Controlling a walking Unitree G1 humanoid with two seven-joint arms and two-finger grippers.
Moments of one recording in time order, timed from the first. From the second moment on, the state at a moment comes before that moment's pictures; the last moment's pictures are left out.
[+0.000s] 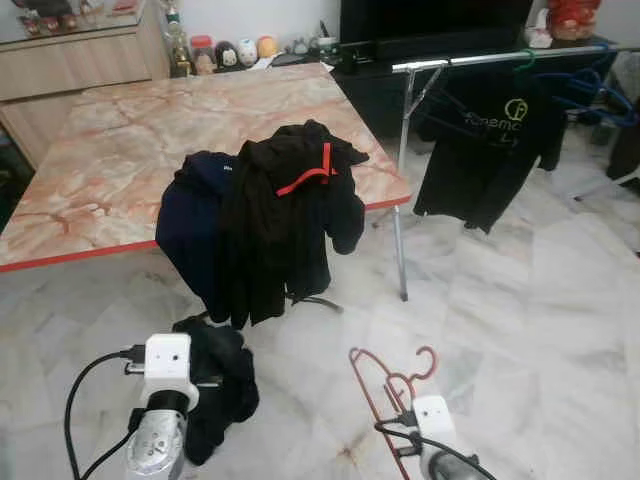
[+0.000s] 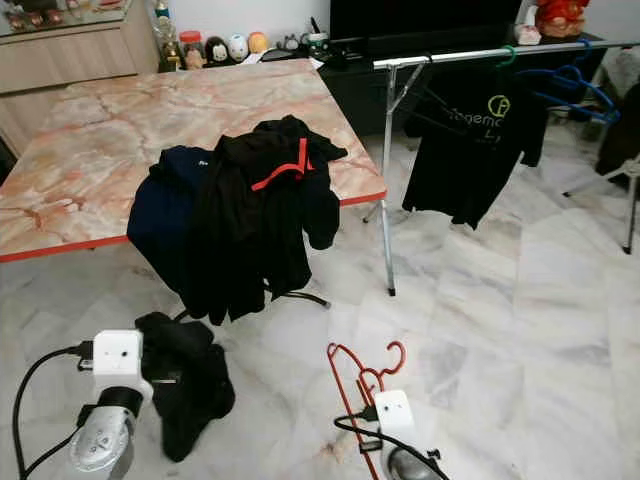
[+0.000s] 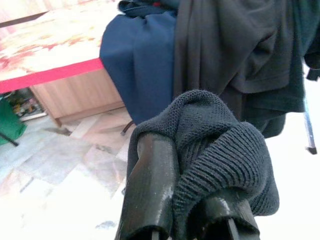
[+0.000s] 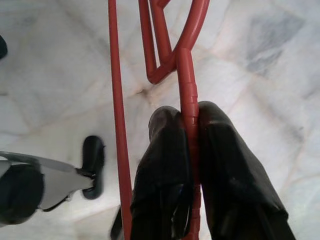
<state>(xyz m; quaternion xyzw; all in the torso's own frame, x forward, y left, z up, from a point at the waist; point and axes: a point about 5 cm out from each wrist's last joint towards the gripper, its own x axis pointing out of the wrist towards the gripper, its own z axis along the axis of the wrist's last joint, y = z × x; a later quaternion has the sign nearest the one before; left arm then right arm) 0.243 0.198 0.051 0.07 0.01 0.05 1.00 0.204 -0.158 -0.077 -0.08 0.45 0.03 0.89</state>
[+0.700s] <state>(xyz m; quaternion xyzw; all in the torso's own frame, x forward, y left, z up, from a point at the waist) 0.244 0.190 0.053 0.05 0.01 0.03 1.00 0.204 -0.182 -0.074 -0.13 0.44 0.04 0.89</state>
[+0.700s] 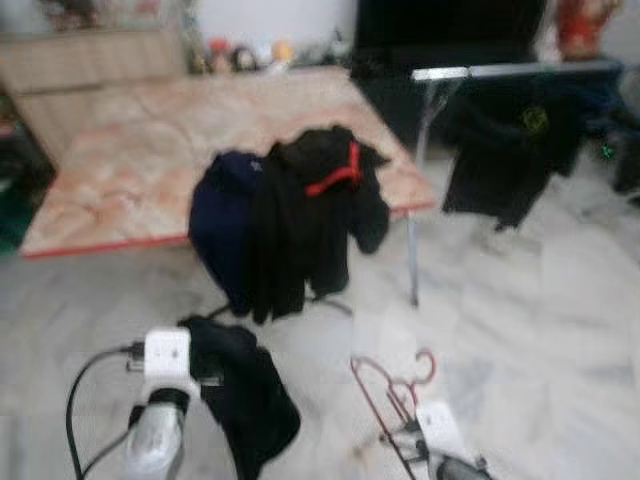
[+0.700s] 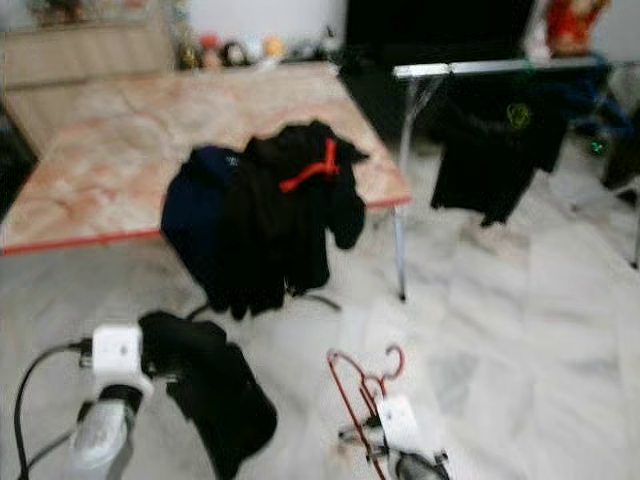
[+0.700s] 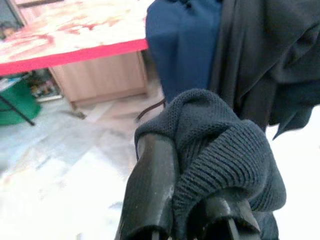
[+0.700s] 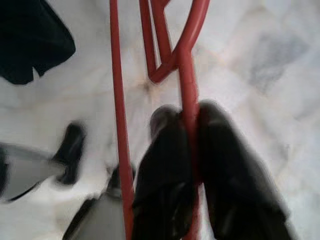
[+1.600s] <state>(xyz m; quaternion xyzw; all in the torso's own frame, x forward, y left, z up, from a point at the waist) 0.253 0.192 0.078 0.06 -0.03 0.03 1.00 0.202 -0.175 -0.076 -0.12 0.44 0.05 0.89</state>
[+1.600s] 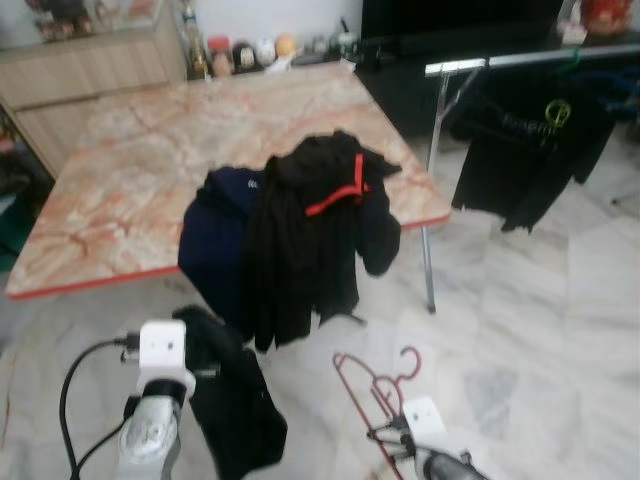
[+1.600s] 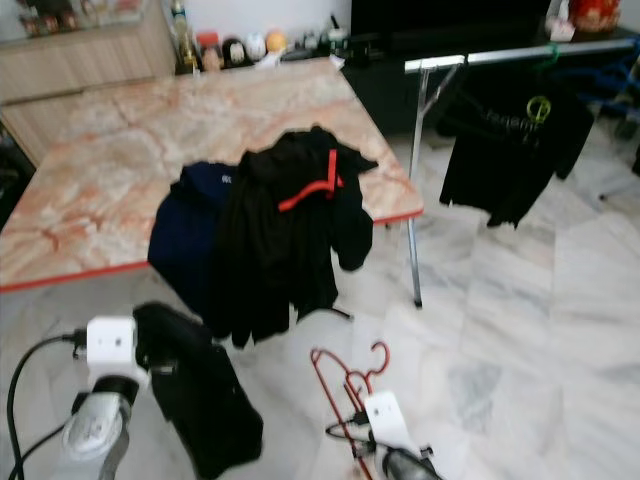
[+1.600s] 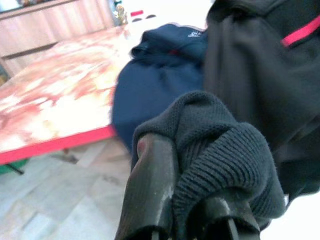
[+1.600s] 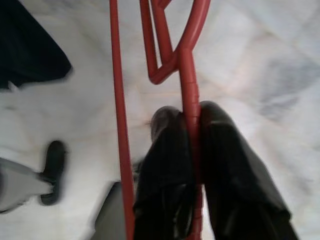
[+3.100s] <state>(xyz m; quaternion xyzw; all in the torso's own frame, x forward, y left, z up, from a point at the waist) 0.359 0.195 0.291 0.17 -0.24 -0.02 0.96 0.208 -0.176 -0.073 -0.13 0.44 0.04 0.89</state>
